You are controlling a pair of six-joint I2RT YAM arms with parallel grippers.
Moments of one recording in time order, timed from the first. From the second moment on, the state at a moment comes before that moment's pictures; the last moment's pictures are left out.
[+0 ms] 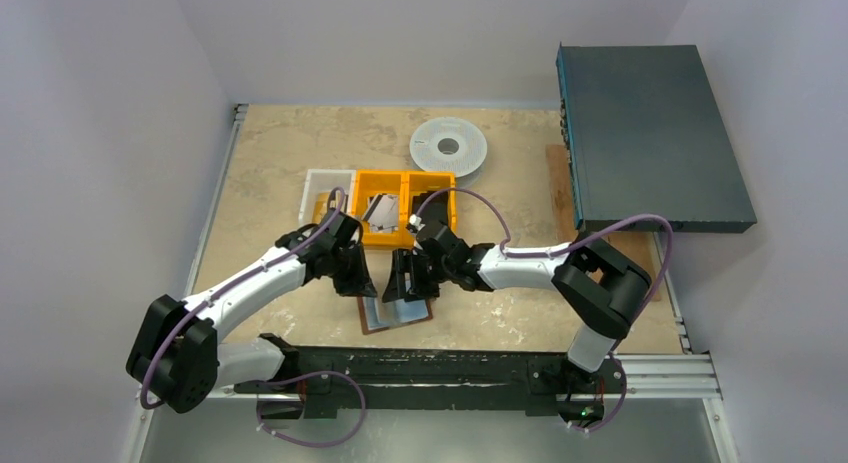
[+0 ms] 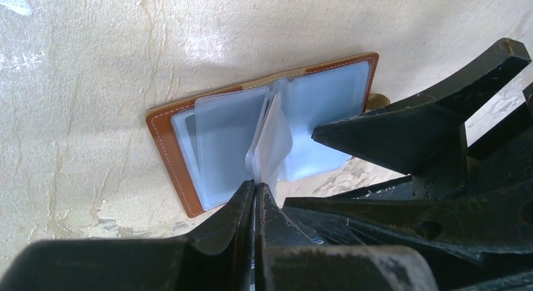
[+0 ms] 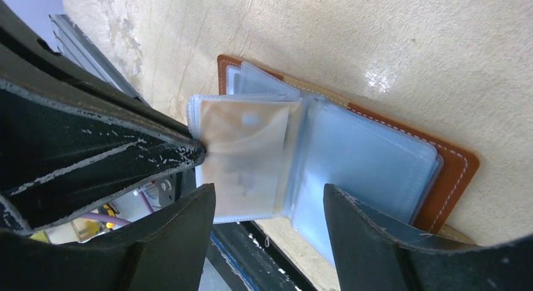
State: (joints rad) left arm -0.54 1.21 0.70 -0.64 0.22 -0.80; right arm 0.95 1.73 0.87 0.06 -0.32 0.89
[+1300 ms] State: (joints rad) left arm -0.55 1.28 0.74 -0.62 0.29 -0.93; right arm 0.99 1.68 0.81 0.14 -0.27 0.87
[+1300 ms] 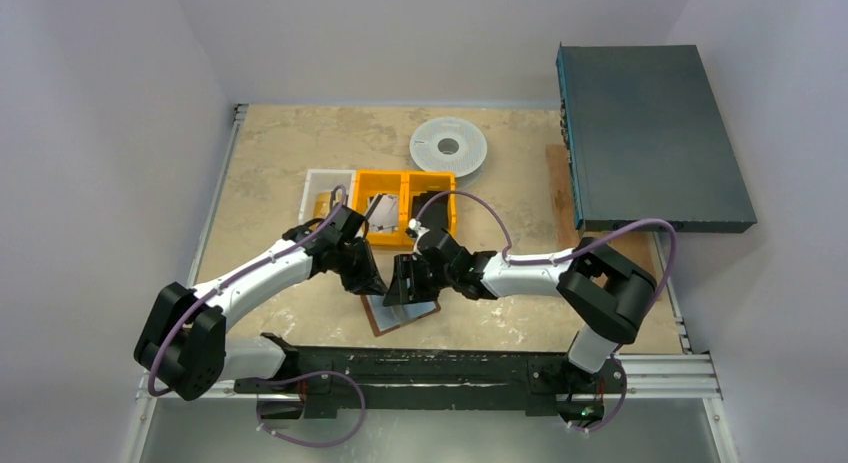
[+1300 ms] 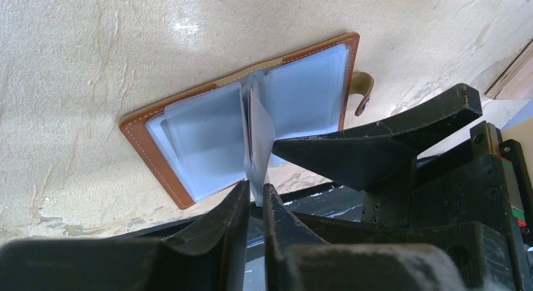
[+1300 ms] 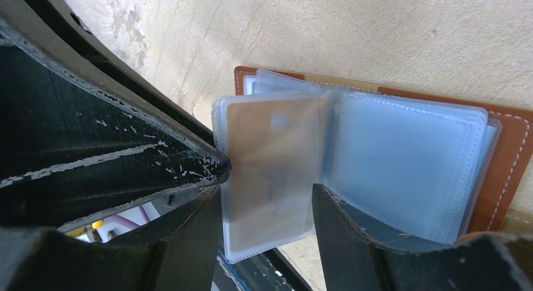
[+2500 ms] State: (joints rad) left arm -0.55 1.31 0.75 -0.59 0.26 -0.89; right arm 0.89 1.62 0.64 0.30 -0.35 1.00
